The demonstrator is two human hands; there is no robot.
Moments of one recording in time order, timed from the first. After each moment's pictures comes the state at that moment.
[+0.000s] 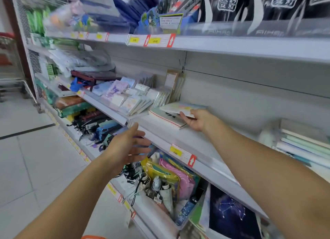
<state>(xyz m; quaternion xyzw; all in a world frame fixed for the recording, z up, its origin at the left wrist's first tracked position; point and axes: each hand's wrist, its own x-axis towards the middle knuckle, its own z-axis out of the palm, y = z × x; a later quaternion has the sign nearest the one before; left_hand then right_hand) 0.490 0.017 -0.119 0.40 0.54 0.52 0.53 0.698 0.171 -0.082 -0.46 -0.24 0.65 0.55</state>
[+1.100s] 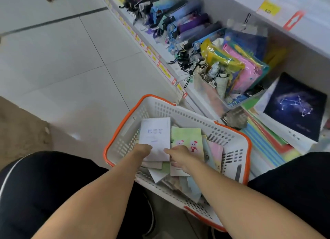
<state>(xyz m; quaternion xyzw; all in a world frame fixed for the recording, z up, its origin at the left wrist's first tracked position) 0.437 -0.217 -0.477 0.07 0.82 0.24 0.52 0.588 -0.174 -0.493 -0.62 -0.44 0.65 0.00</state>
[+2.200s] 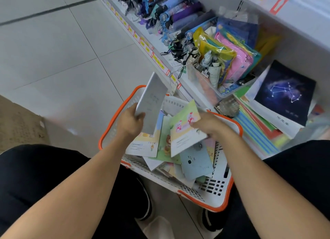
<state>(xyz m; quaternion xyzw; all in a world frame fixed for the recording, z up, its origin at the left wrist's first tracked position) 0.427 -0.212 -0.407 0.44 0.80 0.33 0.23 0.663 -0.113 -0.391 -0.61 -0.57 0.55 0.03</state>
